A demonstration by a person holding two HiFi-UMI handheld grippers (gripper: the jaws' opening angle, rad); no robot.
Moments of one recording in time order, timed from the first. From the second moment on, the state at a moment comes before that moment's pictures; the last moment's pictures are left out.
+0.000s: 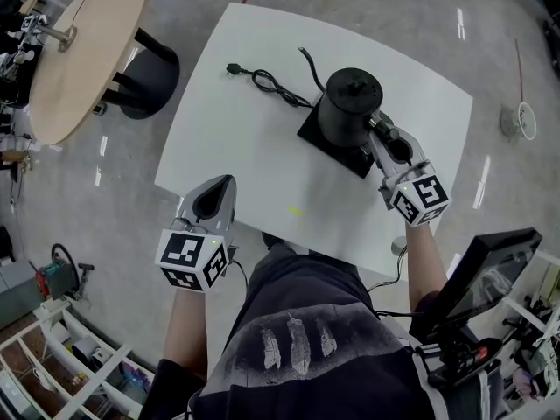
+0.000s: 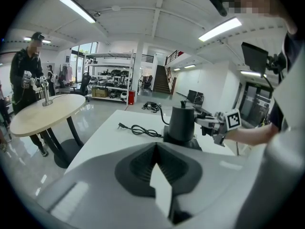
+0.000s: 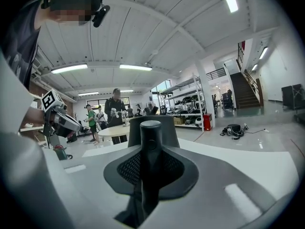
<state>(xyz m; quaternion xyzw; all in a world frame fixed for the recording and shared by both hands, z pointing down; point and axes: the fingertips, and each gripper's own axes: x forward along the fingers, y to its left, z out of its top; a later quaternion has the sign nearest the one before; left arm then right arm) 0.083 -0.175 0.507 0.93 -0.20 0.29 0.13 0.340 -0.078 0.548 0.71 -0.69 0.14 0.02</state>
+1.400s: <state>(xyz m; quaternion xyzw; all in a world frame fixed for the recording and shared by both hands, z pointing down) 0.087 -0.160 0.511 0.93 -0.17 0.30 0.15 0.319 -0.070 0.578 0.69 -0.72 0.11 0.02</state>
